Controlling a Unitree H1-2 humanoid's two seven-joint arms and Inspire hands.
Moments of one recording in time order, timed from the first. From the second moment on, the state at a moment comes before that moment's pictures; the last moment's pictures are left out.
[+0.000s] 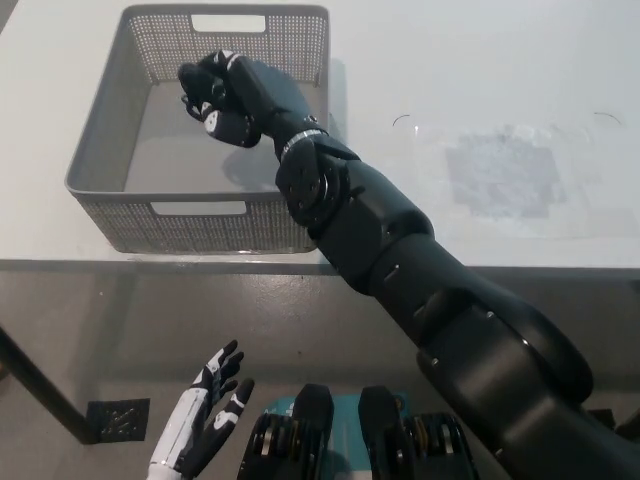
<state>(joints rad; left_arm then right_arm) 0.05 0.11 -0.10 0.06 0.11 -0.14 -0.06 -1.31 0.20 0.35 1.35 -0.46 -0.10 -0.25</state>
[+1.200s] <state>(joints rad) 0.02 0.14 -0.13 0.05 0.14 -0.13 -0.10 -1.27 0.07 0.25 1.07 -0.38 -0.09 -0.01</state>
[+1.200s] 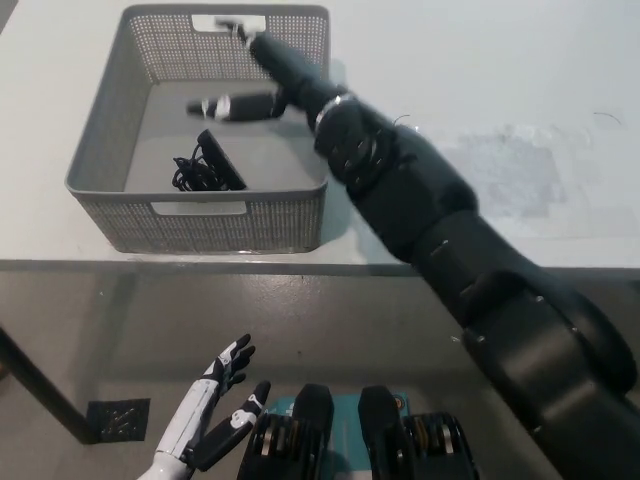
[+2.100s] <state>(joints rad) 0.03 0.14 -0.13 0.10 0.14 -0.13 -0.10 -0.49 -0.16 0.09 0.09 -0.27 0.01 0.05</state>
